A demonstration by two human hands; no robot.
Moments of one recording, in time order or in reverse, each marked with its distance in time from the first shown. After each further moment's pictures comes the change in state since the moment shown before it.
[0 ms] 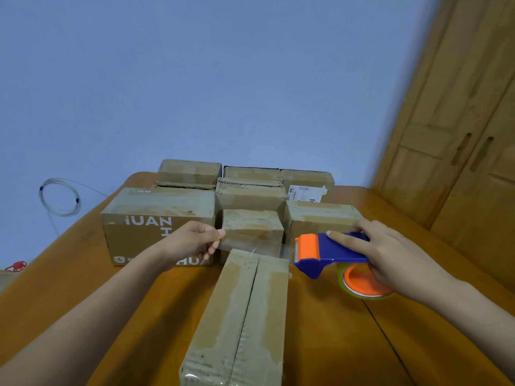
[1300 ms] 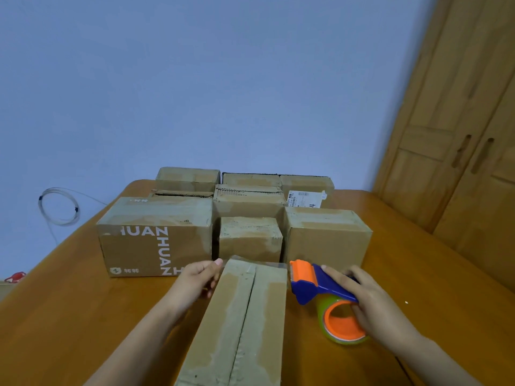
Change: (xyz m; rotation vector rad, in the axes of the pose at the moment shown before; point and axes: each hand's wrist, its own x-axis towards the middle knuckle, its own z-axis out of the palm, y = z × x) left_hand -0.019 -0.038 0.052 -0.195 0.230 -0.051; right_hand -0.037 -0.034 0.075 0.529 -0.105 0.282
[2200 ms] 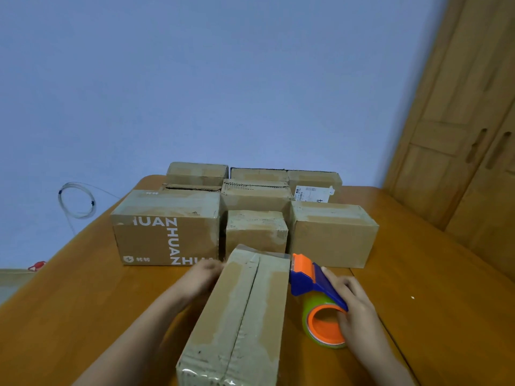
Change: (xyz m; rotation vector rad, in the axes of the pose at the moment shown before) left_hand -0.013 0.017 0.004 0.308 -0.051 -0.145; right_hand -0.020 -0.028 0.046 0.266 0.135 0.248
